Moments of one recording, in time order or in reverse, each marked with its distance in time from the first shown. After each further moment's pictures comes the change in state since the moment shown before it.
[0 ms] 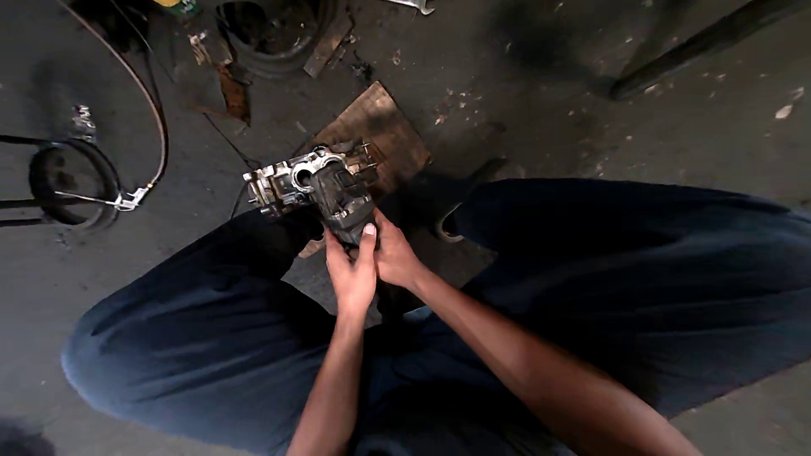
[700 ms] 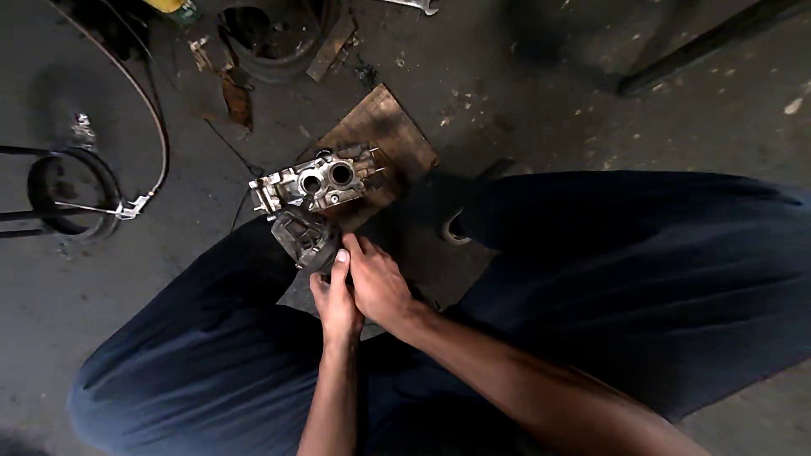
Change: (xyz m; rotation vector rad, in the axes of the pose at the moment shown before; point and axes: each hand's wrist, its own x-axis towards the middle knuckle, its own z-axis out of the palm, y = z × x) left_hand -0.005 -0.009 -0.032 -0.485 0.144 -0.175; right_hand -0.016 -0.050 0.046 -0.594 -0.052 0.060
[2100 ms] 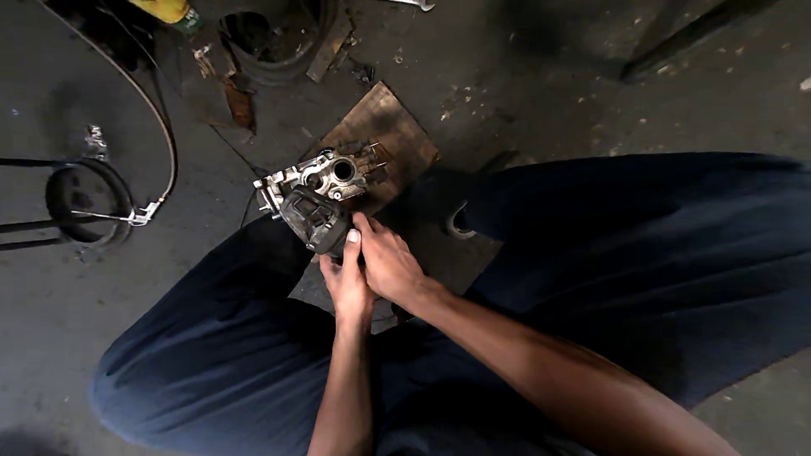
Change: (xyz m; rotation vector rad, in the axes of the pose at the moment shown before) left_hand 0.009 -0.004 0.016 -0.068 -0.075 0.055; right_hand 0.008 0.010 -0.016 0.034 0.040 -0.042
